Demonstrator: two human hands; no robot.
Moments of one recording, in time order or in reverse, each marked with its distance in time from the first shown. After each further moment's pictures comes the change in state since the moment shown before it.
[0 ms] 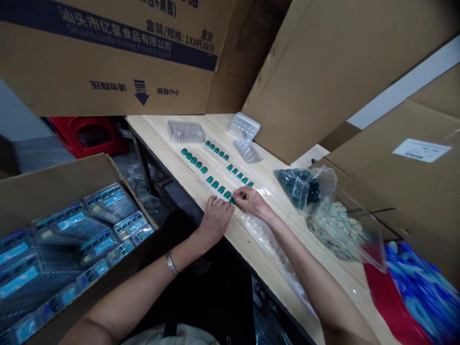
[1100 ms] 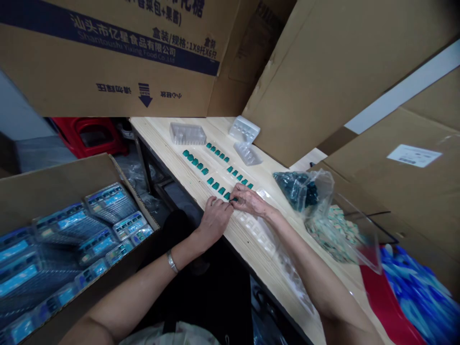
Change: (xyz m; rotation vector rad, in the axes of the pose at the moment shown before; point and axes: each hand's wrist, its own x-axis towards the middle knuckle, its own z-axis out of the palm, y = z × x) left_hand -0.001 -0.001 0.000 -0.025 0.010 -0.002; right_hand 0.011 0.004 -0.013 -0.115 -0.222 -0.474
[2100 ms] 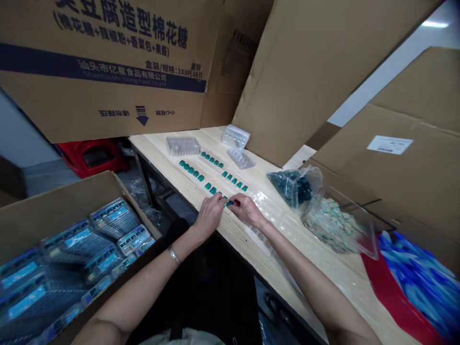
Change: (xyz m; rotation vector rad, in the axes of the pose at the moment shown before) left_hand 0.014 -0.015 -0.008 -0.049 -0.002 -0.060; right_hand -0.020 -0.021 0.023 0.120 0.280 0.323
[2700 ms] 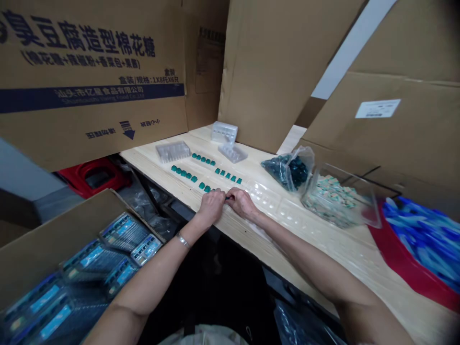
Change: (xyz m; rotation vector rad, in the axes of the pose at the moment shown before) left_hand 0.032 0.015 -0.010 0.299 -0.267 0.044; right_hand -0.003 -0.003 0.011 0.025 0.155 0.105
